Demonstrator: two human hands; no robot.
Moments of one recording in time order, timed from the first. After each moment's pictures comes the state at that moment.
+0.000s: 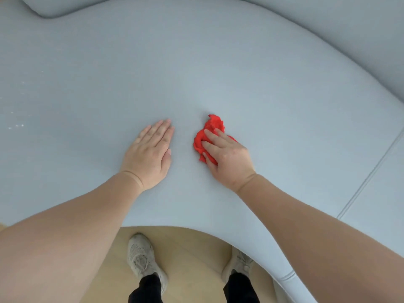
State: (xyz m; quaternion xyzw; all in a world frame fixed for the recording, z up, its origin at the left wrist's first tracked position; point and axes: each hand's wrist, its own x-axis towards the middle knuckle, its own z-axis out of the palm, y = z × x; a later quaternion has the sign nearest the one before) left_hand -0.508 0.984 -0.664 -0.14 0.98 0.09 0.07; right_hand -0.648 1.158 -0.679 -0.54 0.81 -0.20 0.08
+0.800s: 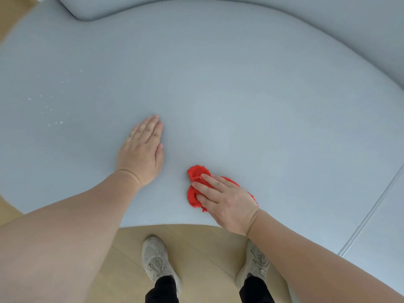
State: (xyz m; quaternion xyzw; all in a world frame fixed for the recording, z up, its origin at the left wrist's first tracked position) left_hand -0.453 0.922 -0.664 -0.23 0.97 0.09 0.05; right_hand -0.548 1.168 -0.688 -0.73 0.67 -0.10 0.06
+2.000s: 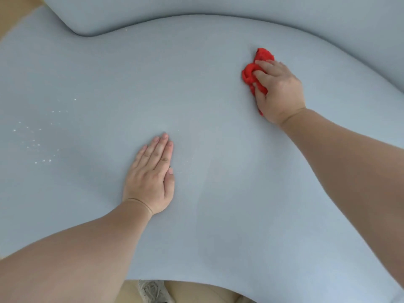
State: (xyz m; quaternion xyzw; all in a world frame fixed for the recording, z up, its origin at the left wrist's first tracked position) left_hand -0.493 0.899 -0.692 -0.25 0.96 0.13 0.01; right_hand -0.826 0.992 -0.692 -0.54 0.82 -0.15 -0.06
